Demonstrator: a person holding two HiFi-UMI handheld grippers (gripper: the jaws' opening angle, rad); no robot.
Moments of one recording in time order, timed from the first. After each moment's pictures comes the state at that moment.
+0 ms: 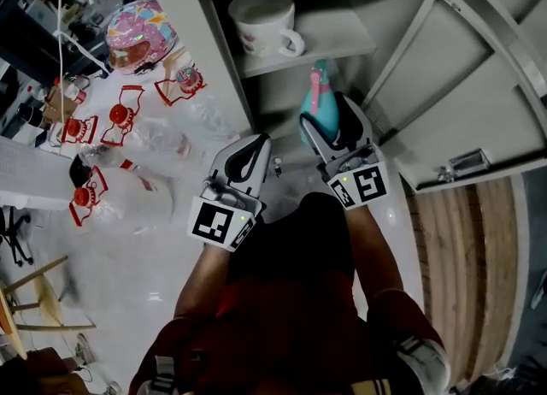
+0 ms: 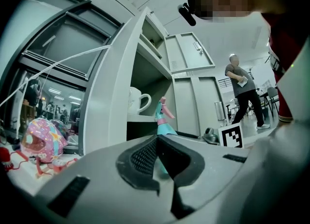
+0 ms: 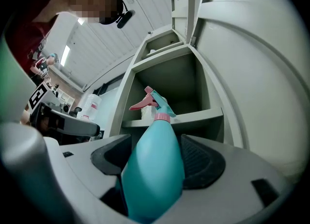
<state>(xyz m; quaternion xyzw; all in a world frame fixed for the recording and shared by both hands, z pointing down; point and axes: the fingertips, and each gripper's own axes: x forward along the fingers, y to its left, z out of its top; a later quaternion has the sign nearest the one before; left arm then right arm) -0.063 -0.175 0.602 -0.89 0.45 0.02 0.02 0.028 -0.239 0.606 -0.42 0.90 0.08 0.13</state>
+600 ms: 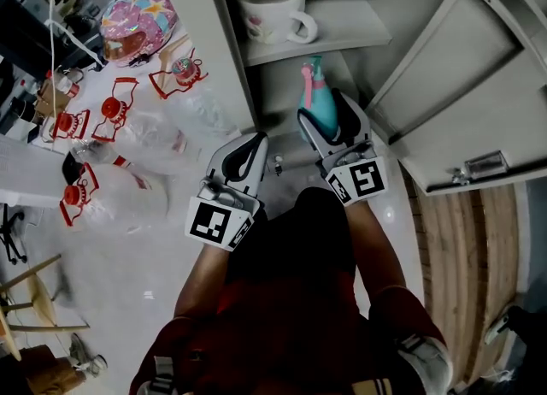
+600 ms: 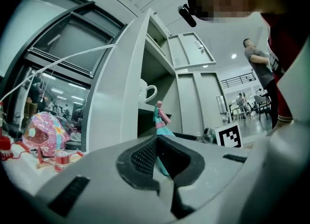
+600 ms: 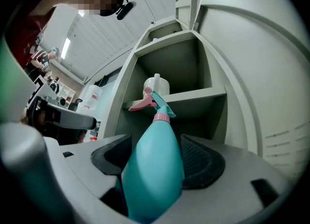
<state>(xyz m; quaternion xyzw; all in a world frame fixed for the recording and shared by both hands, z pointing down) -0.078 -0.182 0.640 -0.89 0.46 0.03 0.02 0.011 -0.255 0.651 -0.42 0.90 0.08 0.09</state>
